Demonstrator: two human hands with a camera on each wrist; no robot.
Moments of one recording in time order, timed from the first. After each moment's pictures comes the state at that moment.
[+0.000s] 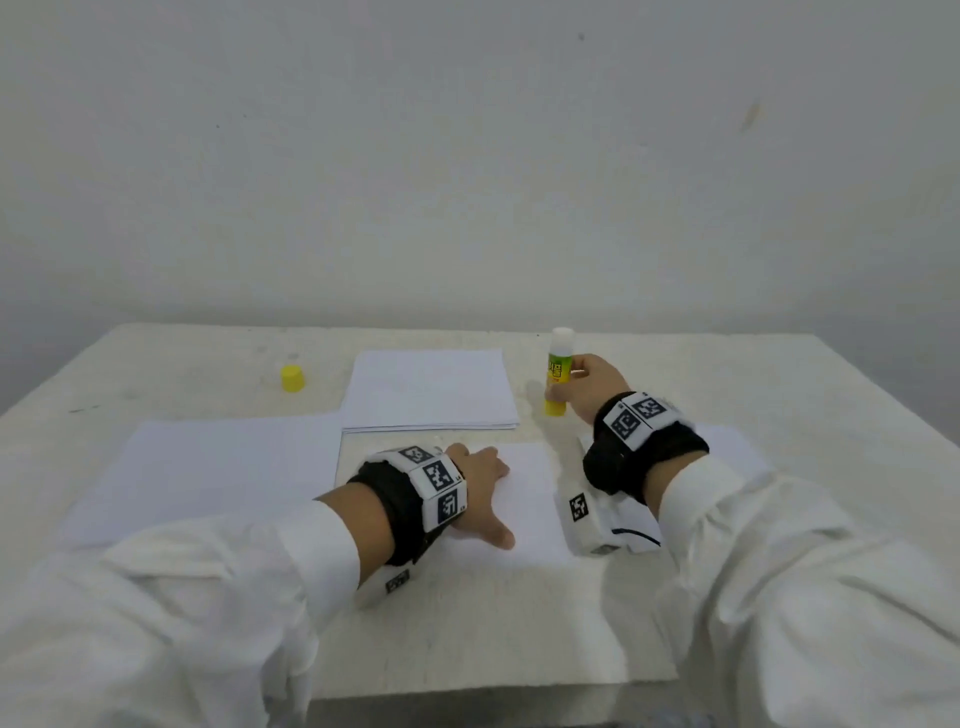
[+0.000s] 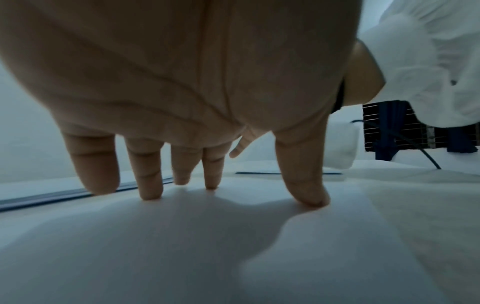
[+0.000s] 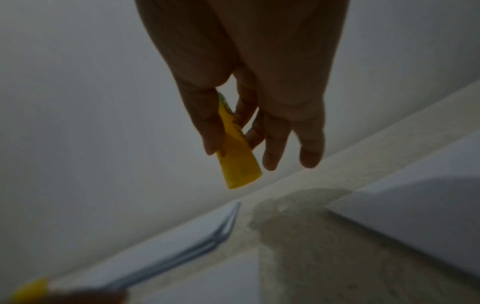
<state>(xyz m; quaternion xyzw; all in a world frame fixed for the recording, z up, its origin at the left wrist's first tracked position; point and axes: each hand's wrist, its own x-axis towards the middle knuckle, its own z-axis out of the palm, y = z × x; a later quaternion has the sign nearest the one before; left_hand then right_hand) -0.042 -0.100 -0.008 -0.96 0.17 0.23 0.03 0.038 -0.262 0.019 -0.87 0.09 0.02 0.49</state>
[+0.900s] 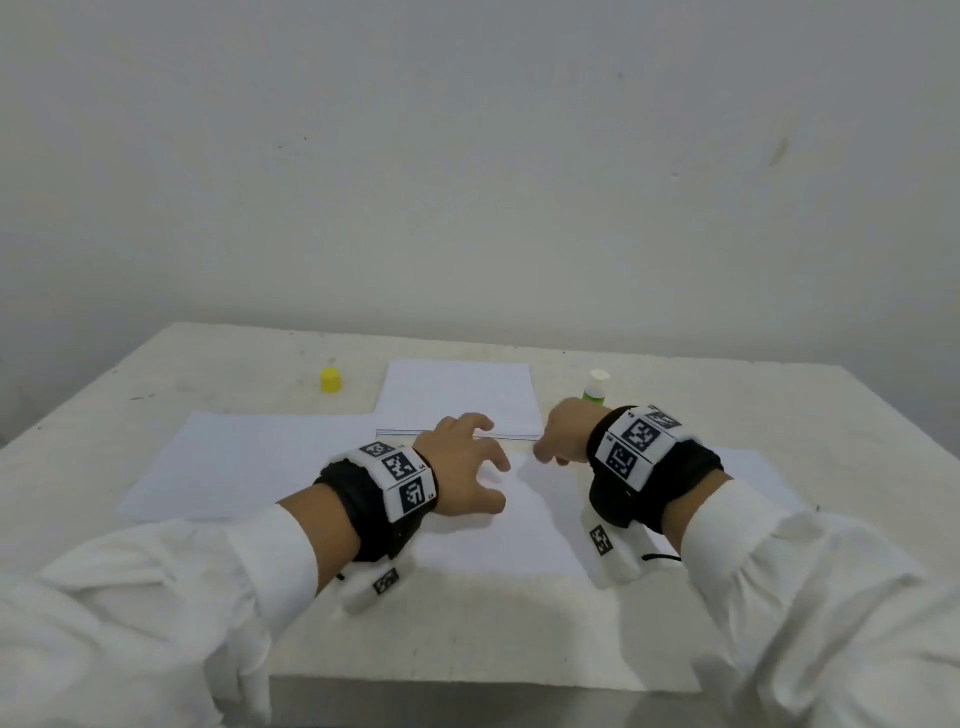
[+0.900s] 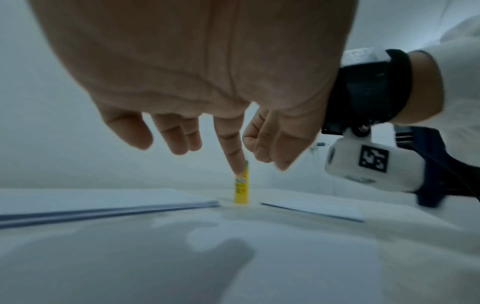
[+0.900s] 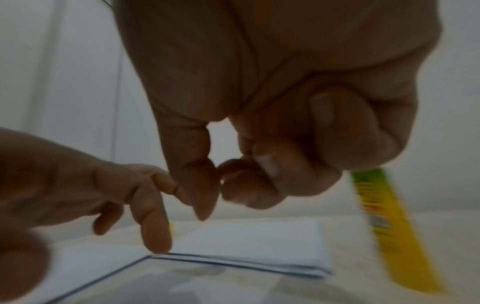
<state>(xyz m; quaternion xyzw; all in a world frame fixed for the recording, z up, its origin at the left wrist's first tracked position) -0.056 -0.058 0.010 -0.98 0.15 0.09 -0.11 -0.006 -0.215 0.051 -0.97 -0.03 0.21 0.08</state>
